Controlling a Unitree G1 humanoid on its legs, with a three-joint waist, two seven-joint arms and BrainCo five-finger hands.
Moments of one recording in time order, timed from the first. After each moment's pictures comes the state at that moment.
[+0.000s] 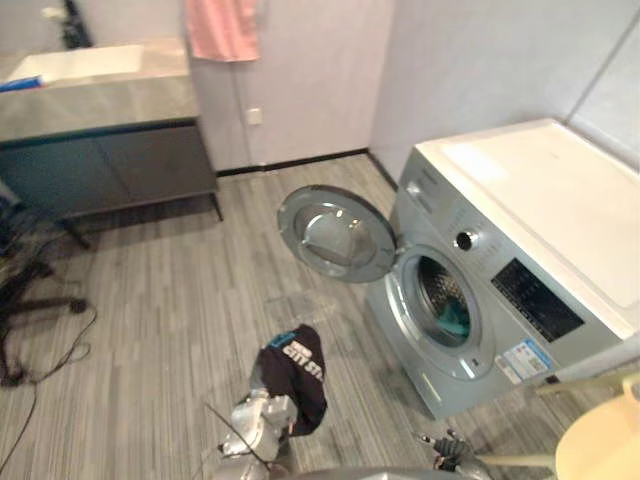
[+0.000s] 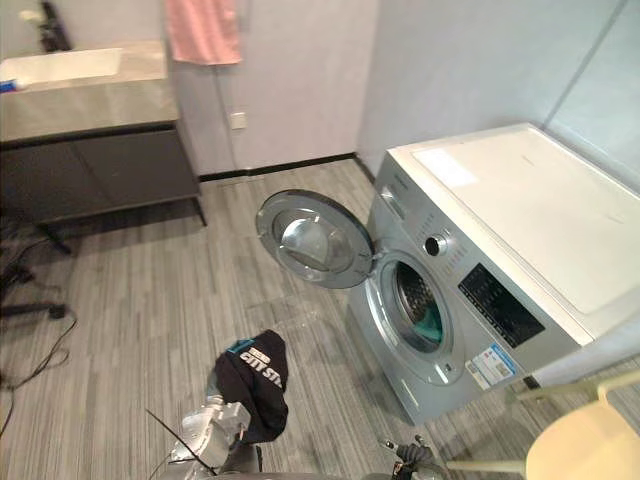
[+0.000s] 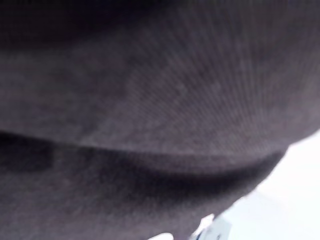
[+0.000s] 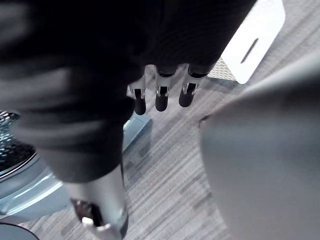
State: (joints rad) left arm 0.32 0.00 -0.21 0.15 -0.38 -0.05 0.03; right arm 0.07 0.03 -0.39 1.01 -0.05 0.06 -0.08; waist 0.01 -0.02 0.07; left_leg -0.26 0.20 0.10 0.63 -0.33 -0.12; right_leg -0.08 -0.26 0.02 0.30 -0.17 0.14
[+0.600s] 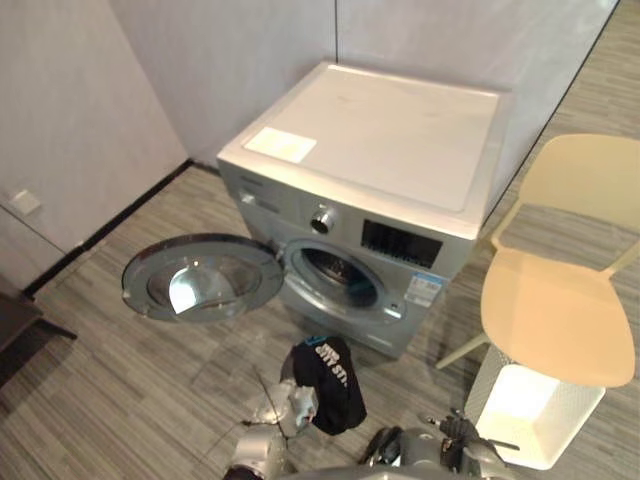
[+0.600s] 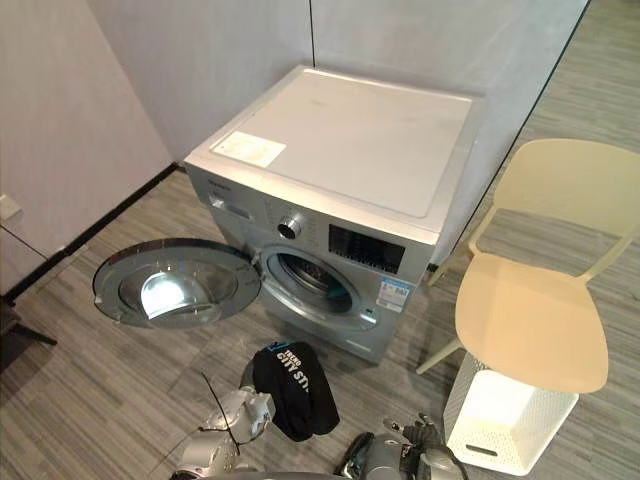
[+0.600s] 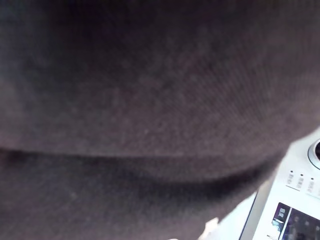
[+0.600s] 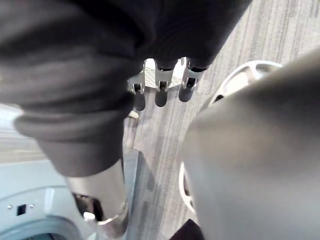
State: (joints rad) left arm 0.14 -0.03 -0.24 0.47 -0.34 -0.01 0.03; right arm 0.02 -0.03 -0.35 0.99 -0.09 0.05 -0.04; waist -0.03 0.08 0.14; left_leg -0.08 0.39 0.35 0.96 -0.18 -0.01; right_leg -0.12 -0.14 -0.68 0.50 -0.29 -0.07
